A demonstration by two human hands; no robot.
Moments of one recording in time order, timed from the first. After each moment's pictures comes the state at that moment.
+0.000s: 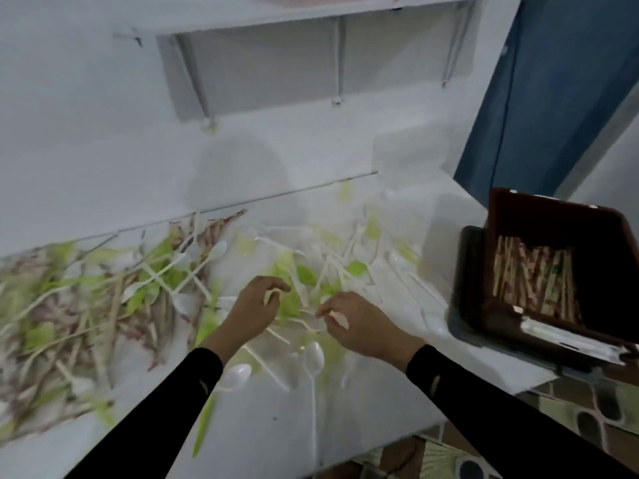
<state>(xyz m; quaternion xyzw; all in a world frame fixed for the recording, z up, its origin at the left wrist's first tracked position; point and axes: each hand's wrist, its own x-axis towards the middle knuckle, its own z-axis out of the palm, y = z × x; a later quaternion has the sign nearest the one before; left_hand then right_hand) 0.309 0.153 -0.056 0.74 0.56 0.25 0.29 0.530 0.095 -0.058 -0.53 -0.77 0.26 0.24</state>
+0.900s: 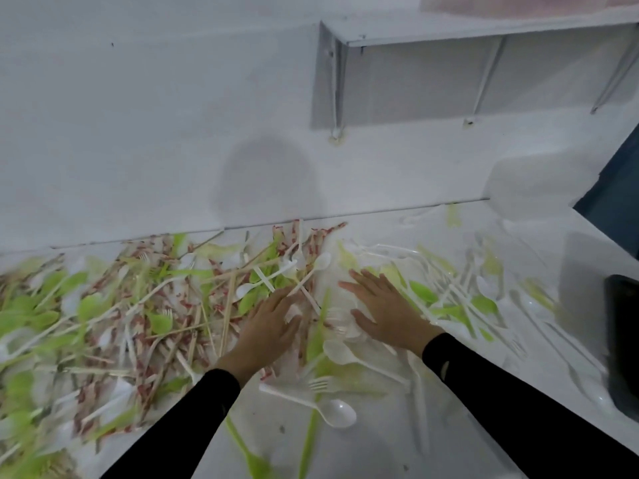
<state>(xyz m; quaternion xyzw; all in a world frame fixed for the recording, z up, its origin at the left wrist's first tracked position) 0.112 0.172 -0.088 0.77 0.61 0.12 0.14 0.379 0.206 -0.081 -0.48 -0.86 0.12 0.11</state>
